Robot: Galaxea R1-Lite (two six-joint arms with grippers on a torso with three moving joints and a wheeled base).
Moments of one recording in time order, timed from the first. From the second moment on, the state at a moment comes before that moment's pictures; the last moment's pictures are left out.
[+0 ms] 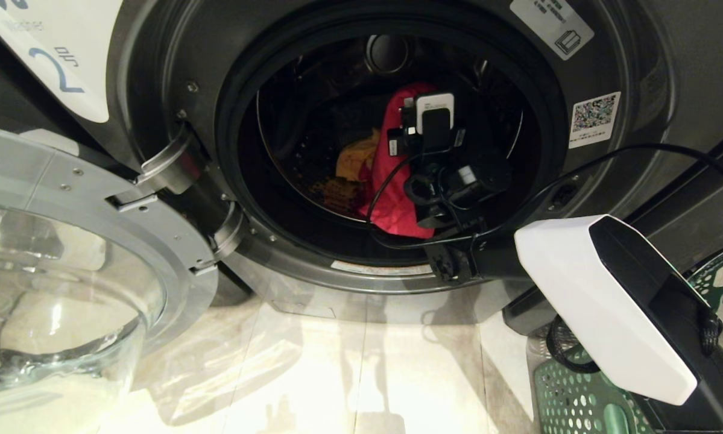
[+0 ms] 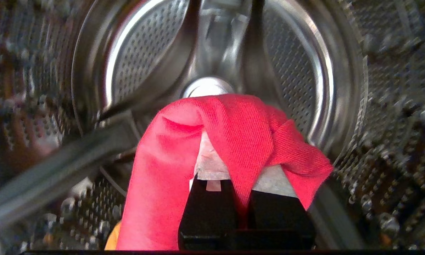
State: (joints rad) left arm 0.01 0.00 0.00 -0.11 0.01 -0.02; right arm 0.59 2.47 -1.96 -1.40 -0.36 -0.52
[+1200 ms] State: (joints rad) left arm 0.01 0.00 0.00 -0.11 0.01 -0.02; right arm 0.57 2.55 -1.92 -0.92 -0.42 -0.32
